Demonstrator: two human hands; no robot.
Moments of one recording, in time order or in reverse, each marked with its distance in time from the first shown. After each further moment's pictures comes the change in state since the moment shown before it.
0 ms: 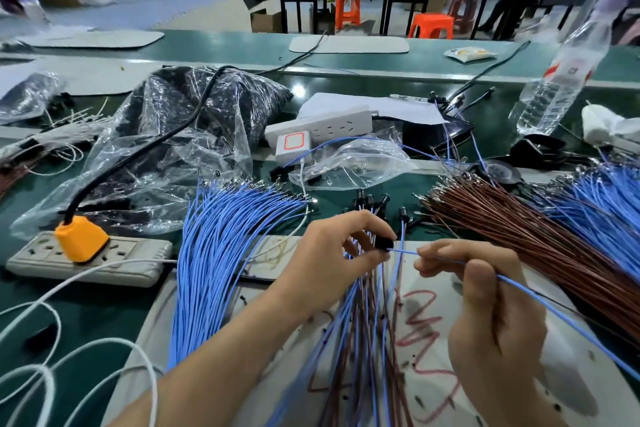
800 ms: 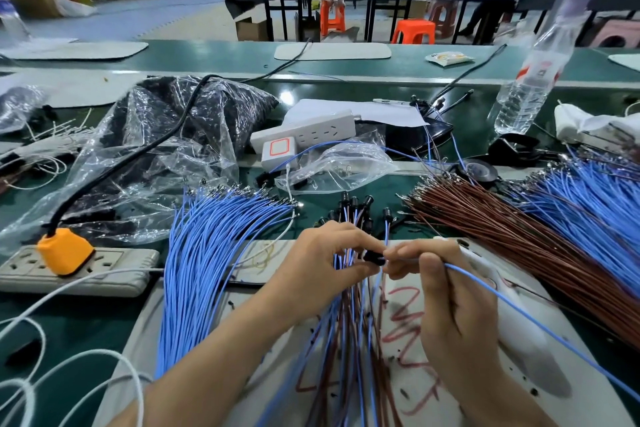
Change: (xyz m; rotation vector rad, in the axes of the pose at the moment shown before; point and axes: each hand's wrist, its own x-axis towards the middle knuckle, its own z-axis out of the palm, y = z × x) left_hand -0.003 0.003 0.001 0.115 -0.090 0.065; right_hand -0.003 0.004 0.002 -0.057 -0.086 0.079
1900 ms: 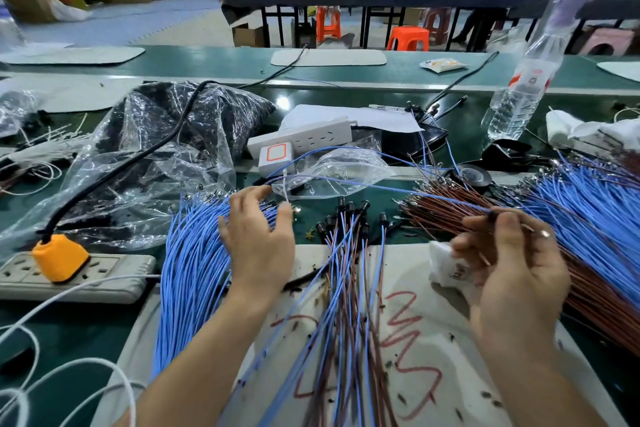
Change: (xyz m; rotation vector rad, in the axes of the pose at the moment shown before) left_hand 0.007 -0.017 -0.021 0.181 0.663 -0.542; right_hand 0.031 0.004 -0.028 0.425 0.542 0.475
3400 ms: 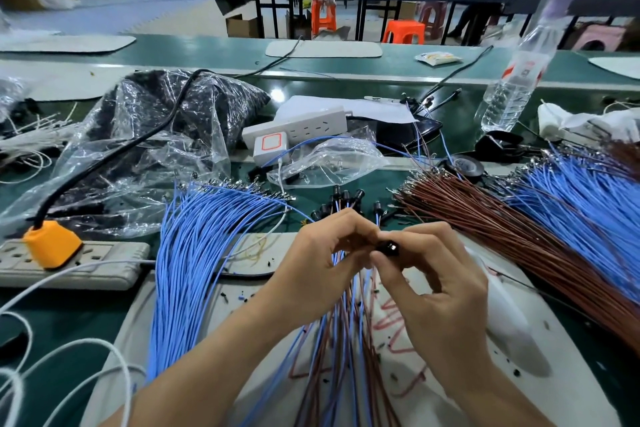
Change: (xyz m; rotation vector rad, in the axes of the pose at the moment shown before) left_hand -0.043 0.023 0.003 -0.518 -0.683 0.478; right_hand -0.041 0.010 0.007 -0.520 -0.513 -0.544
